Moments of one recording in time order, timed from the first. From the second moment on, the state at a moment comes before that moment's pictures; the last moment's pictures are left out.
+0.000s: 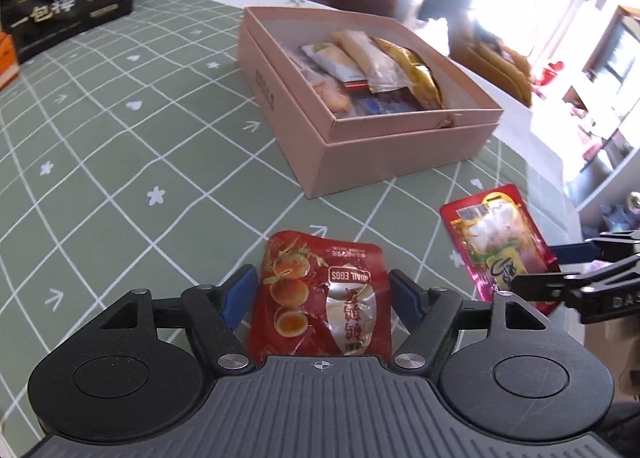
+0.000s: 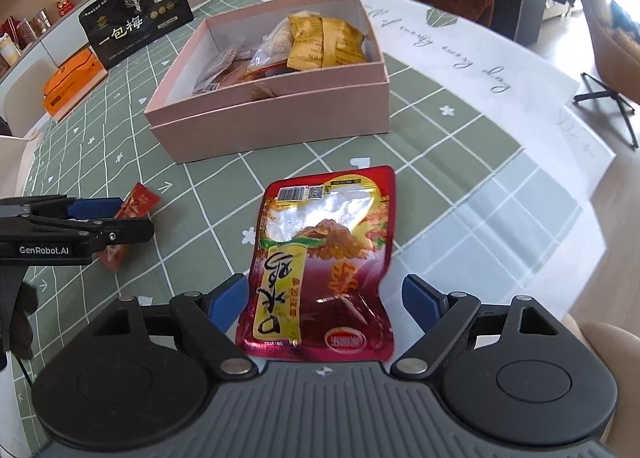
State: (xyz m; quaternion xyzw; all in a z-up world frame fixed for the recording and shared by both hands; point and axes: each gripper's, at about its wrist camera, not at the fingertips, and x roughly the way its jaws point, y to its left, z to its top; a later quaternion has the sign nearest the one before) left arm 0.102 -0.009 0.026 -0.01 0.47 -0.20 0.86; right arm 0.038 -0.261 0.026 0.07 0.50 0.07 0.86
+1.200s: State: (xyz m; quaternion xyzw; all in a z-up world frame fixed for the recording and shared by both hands) left arm 0.033 -0.041 0.028 0.01 0.46 -0.14 0.87; right arm 0.036 -0.211 0.026 -0.07 0.51 0.11 0.85
